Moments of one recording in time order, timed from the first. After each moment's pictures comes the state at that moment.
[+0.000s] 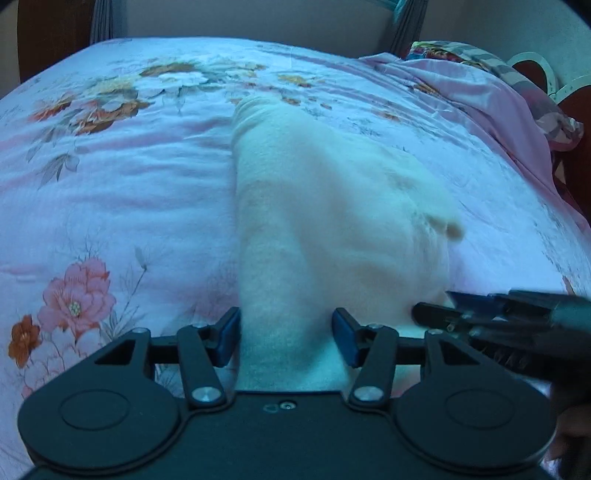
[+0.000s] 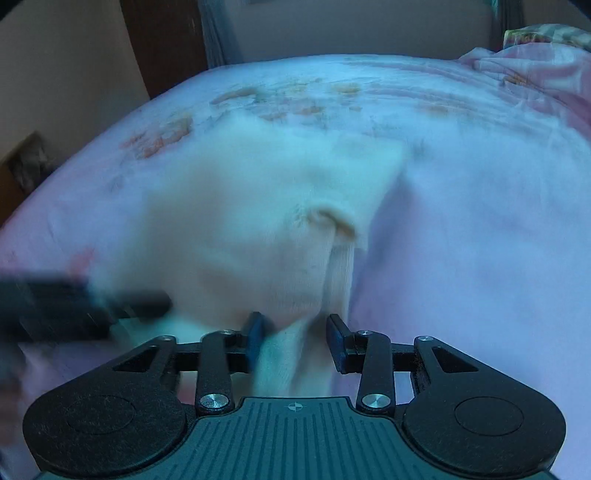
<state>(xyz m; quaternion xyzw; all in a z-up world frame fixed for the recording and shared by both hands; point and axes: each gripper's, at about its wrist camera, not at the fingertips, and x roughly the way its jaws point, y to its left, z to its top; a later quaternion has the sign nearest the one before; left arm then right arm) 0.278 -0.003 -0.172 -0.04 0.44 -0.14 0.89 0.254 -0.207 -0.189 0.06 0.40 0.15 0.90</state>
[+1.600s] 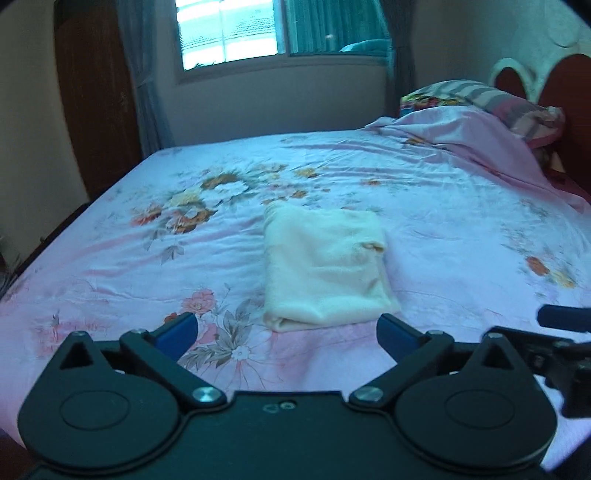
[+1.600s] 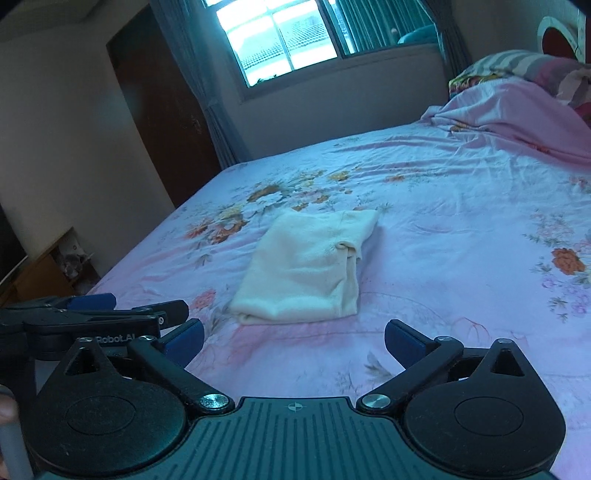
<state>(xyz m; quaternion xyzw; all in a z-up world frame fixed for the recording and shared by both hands) 0.063 -0.040 -0.029 0.08 0.31 -0.06 0.95 0.014 -0.238 -0.049 0.17 0.28 0.14 0.93</state>
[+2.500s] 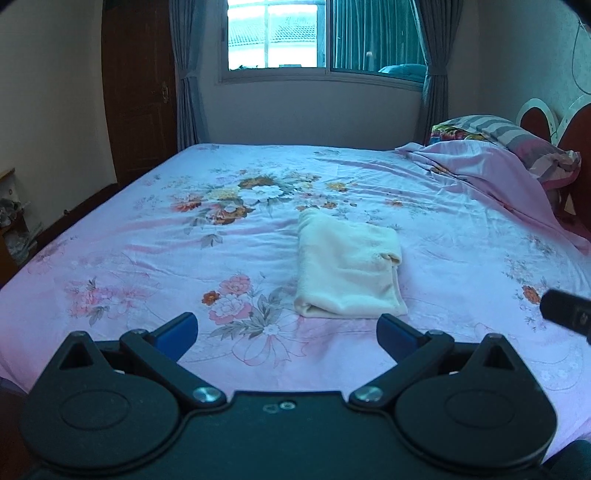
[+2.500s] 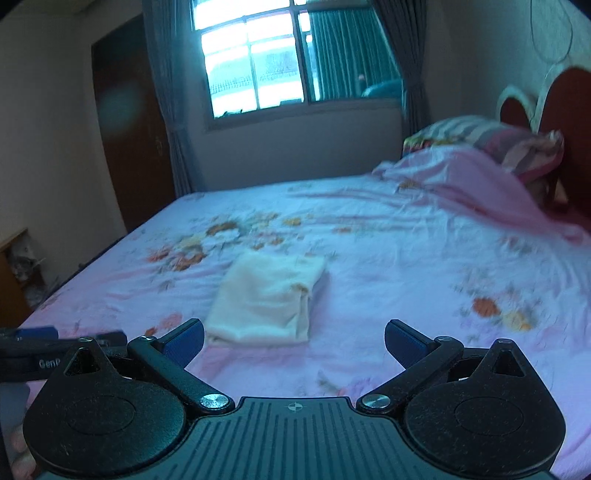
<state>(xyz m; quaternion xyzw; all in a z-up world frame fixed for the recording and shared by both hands) 0.011 -0.001 -0.003 0.01 0.30 -0.01 0.95 -0.054 -0.223 0.011 0.10 0.23 0.04 0.97</state>
